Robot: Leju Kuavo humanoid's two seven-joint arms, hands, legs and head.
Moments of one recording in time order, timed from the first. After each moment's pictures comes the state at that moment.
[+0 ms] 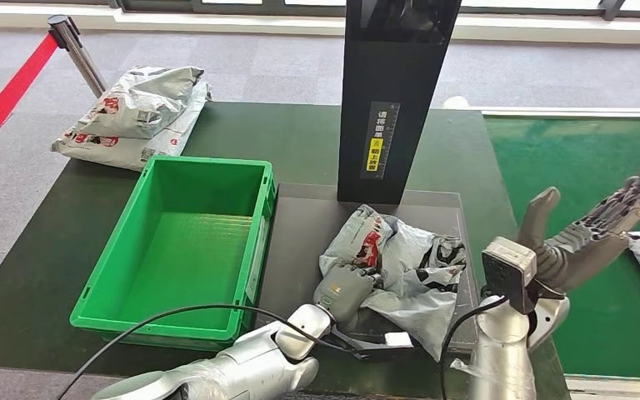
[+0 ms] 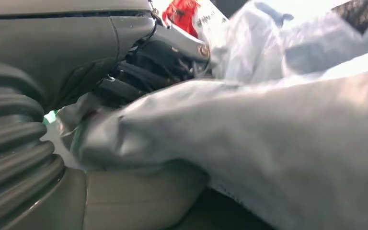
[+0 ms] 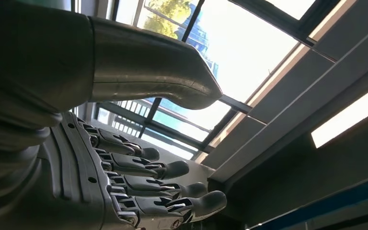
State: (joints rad) left arm -0.65 -0.36 -1.30 -0.42 -0.70 0.51 0.16; right arm -0.25 0.34 -0.22 -1.54 0.77 -0.69 -0.70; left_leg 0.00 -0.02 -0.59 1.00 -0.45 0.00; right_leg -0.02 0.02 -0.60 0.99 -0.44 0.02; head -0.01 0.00
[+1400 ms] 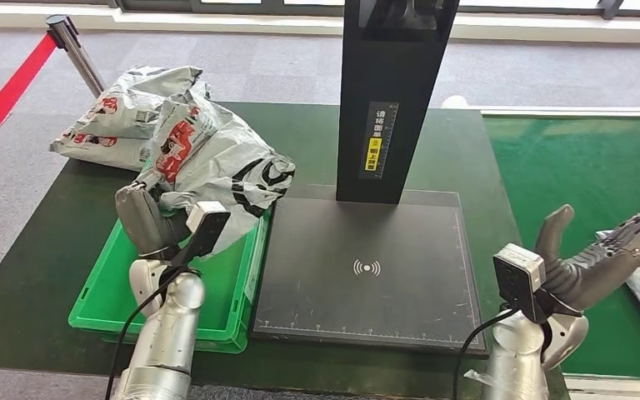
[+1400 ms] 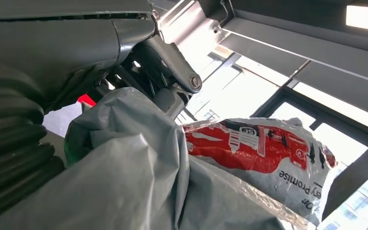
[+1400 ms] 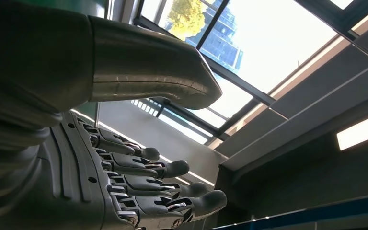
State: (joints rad) left arm -0.35 -0.36 0.25 -1.26 -1.00 0.70 -0.50; right arm -0.22 0.34 -0.34 -1.52 0.84 -0.69 -0.70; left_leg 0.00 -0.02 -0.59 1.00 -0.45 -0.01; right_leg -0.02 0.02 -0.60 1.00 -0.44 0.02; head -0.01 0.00
